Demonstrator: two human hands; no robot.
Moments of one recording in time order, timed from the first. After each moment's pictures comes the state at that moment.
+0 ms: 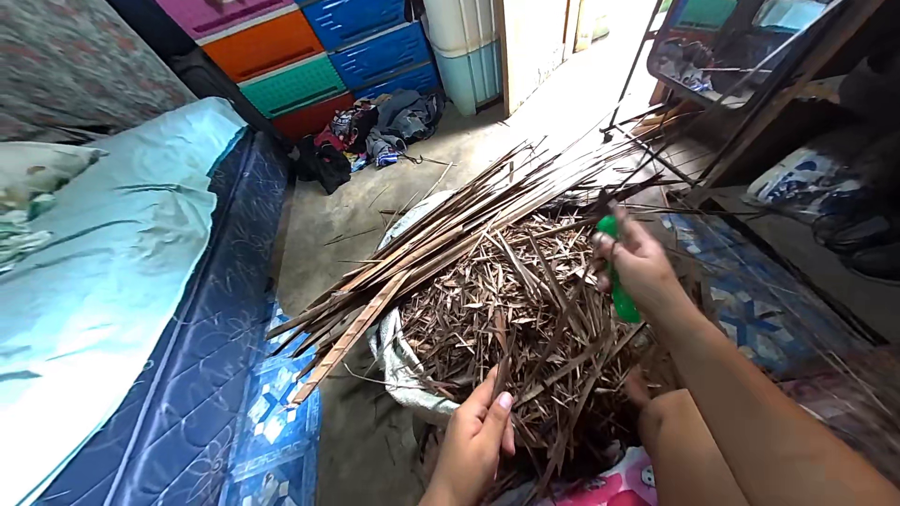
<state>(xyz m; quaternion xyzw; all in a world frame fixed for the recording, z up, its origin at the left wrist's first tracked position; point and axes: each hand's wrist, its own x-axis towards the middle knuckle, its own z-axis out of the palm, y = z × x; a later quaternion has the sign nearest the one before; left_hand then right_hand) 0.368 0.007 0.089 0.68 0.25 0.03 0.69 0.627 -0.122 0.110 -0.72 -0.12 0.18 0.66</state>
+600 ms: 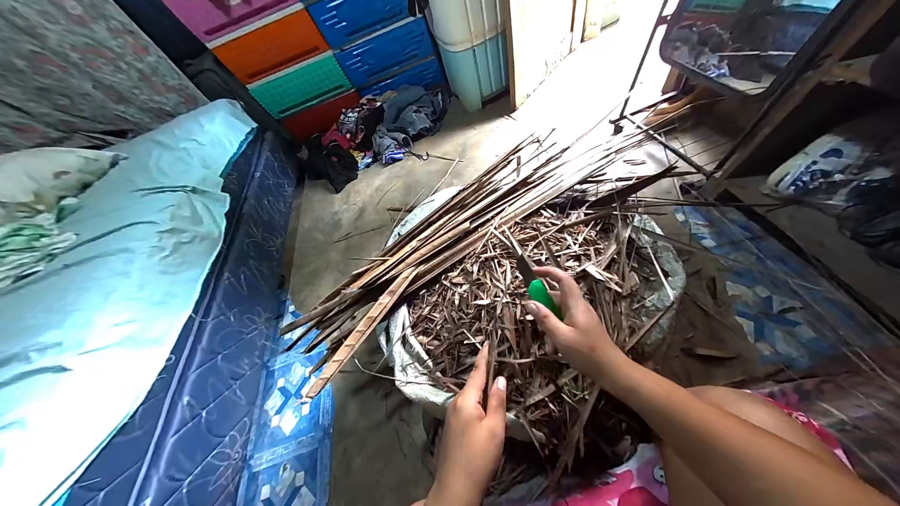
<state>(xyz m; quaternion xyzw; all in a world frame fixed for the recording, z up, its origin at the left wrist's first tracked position) 0.375 0.010 0.086 0.80 0.36 0.06 0.49 0.550 -0.087 0.083 -0.70 -0.26 0.30 0.60</state>
